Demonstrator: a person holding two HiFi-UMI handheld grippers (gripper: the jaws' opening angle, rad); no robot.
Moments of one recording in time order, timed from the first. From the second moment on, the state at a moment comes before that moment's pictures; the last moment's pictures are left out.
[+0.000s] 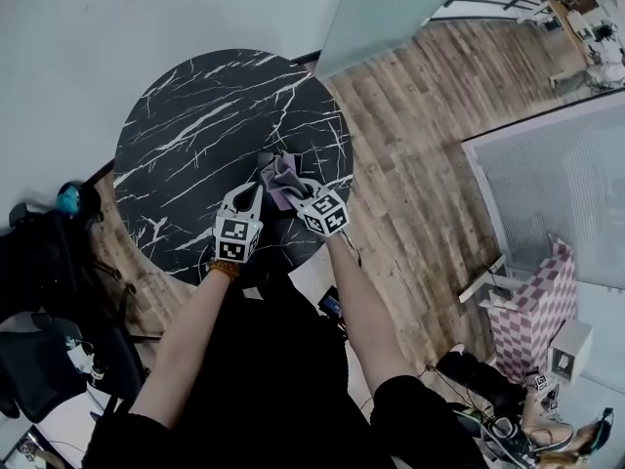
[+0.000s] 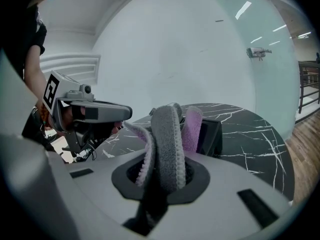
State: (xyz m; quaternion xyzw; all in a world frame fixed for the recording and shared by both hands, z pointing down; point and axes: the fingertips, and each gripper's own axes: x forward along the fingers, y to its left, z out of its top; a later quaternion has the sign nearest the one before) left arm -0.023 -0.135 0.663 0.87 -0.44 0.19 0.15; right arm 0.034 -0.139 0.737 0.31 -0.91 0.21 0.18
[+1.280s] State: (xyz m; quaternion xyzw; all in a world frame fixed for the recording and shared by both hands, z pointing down) left arm -0.027 -0.127 0.658 0.86 -0.44 0.18 0.15; right arm 0.022 -0.089 0.762 0.25 -0.91 0.22 0.24
